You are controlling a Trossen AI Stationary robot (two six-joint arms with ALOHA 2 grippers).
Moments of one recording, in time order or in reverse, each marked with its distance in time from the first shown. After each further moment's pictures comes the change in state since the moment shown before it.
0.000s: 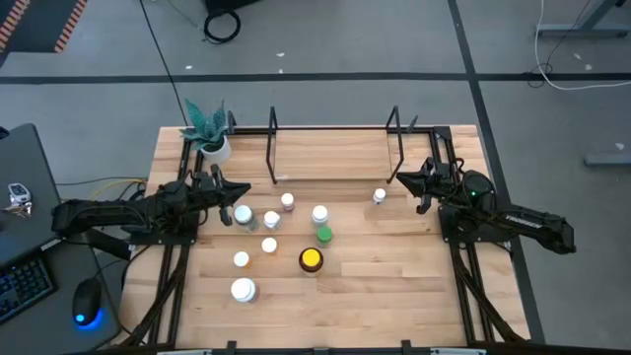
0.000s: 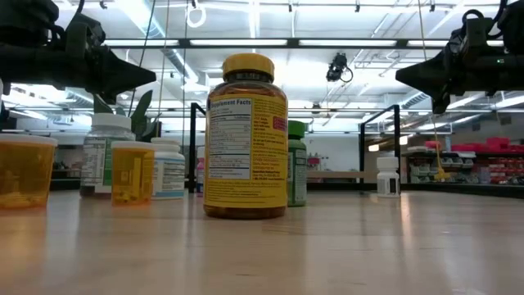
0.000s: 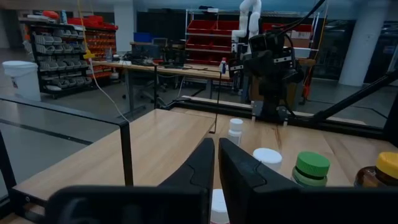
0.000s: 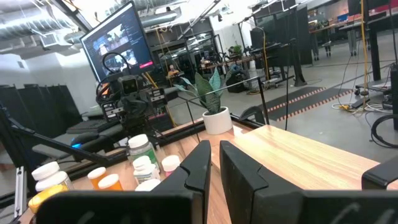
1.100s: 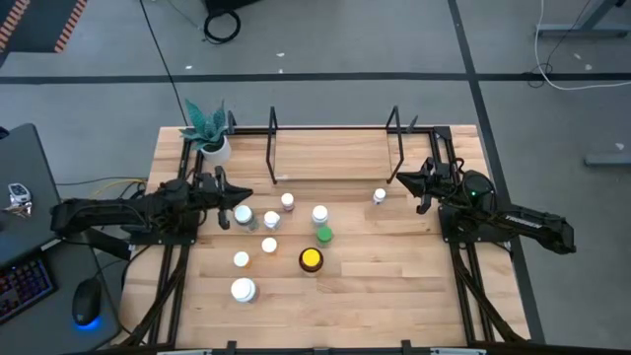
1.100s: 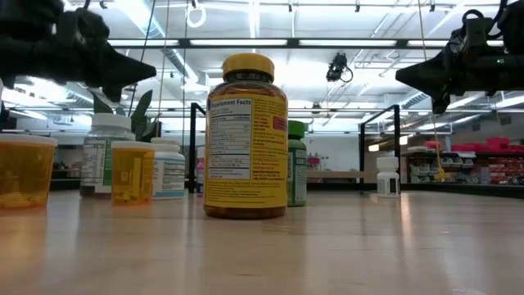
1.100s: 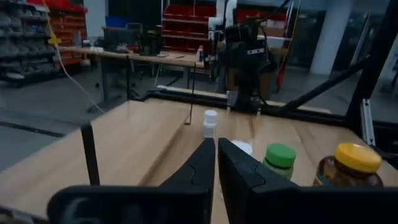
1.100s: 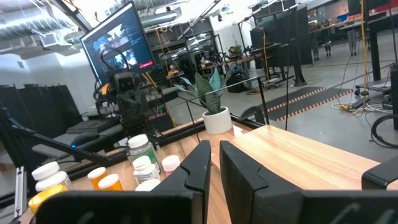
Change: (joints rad) left arm 0.000 0.033 0.098 -0.113 0.117 -0.014; right arm 0.000 0.000 0.000 0.000 0.000 0.000
